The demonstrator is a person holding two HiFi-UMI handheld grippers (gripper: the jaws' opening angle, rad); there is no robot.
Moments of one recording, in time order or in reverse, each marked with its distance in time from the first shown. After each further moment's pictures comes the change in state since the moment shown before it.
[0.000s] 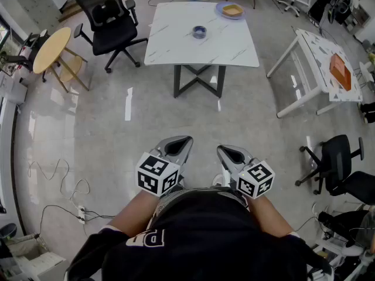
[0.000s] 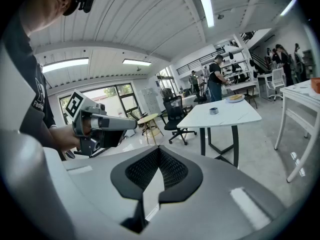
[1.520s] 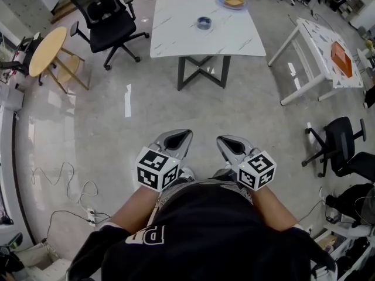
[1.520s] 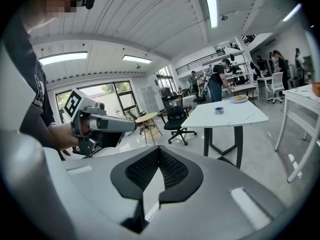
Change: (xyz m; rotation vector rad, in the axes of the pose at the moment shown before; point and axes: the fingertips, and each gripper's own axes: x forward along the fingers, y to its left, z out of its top) left arm -0.050 0.055 -0.017 0.034 0.019 -0.037; right arm 0.056 0.054 -0.005 -0.025 0.007 -0.041
